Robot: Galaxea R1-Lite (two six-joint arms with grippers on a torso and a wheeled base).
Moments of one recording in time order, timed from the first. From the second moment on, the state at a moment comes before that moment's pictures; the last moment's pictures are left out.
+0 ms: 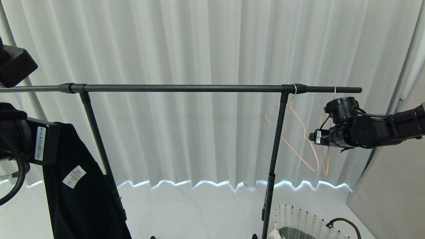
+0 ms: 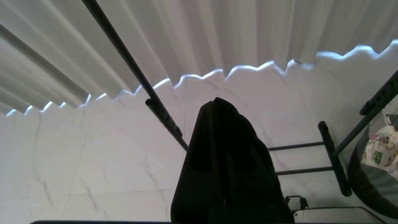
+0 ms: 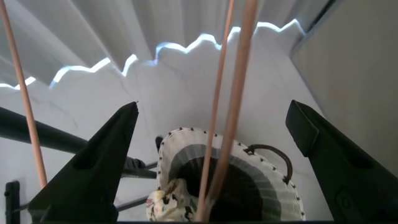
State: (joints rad) left arm -0.34 1.17 -1.12 0.47 0.32 0.10; right arm 0.20 2.06 -1.32 -0.08 -0.33 0.30
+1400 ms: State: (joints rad) left arm -0.34 1.14 -1.12 0.47 0.32 0.10; right arm 0.23 1.87 -1.14 -0.23 -0.32 0.14
